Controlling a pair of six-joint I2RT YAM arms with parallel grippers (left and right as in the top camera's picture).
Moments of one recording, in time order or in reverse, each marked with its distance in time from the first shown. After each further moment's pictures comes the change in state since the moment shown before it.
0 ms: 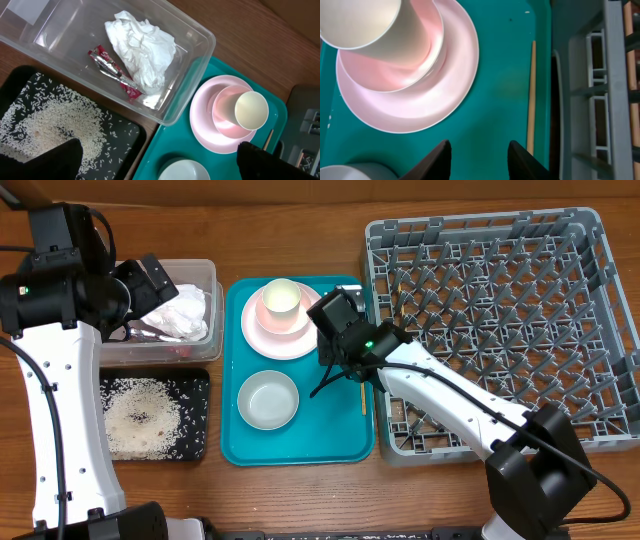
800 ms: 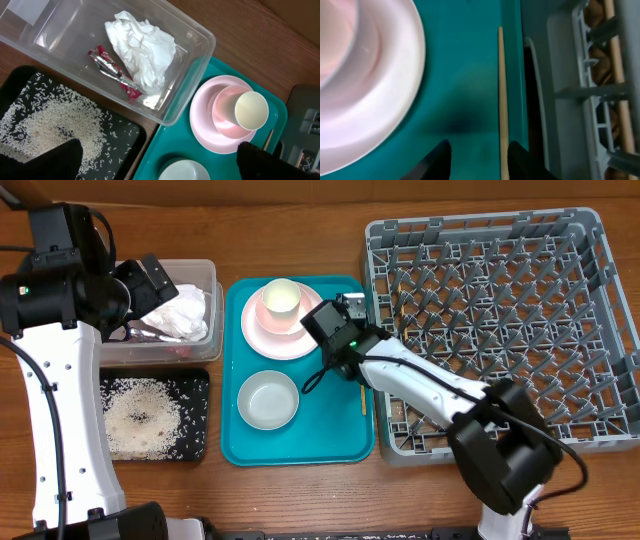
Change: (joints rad) left arm 0.000 0.000 0.000 0.000 0.000 0.000; right arm 0.000 0.152 0.000 0.020 0.153 0.044
